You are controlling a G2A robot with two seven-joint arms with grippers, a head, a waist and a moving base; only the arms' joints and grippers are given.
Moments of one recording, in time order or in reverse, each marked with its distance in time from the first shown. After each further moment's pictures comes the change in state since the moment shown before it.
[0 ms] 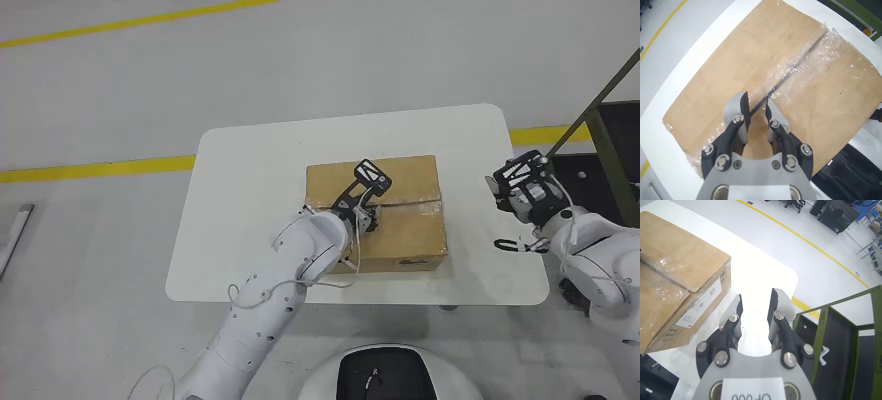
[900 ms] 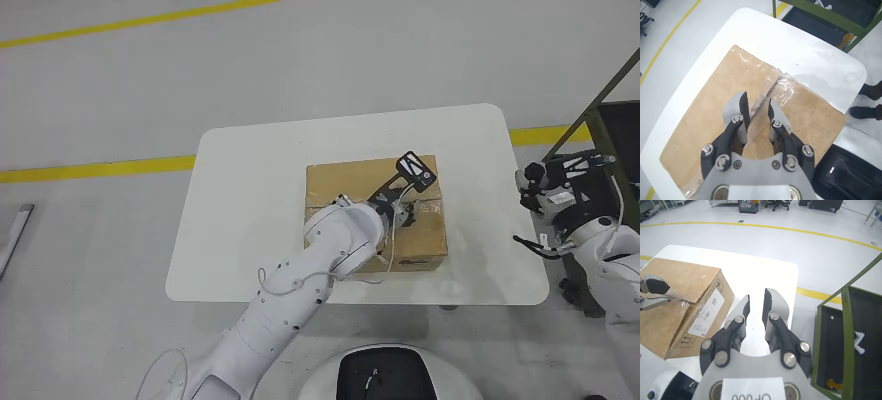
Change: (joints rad) left arm -0.100 -0.080 0.112 0.077 -0.024 0.019 0.070; right arm -0.082 -0.004 0.105 0.010 0.315 0.135 -0.087
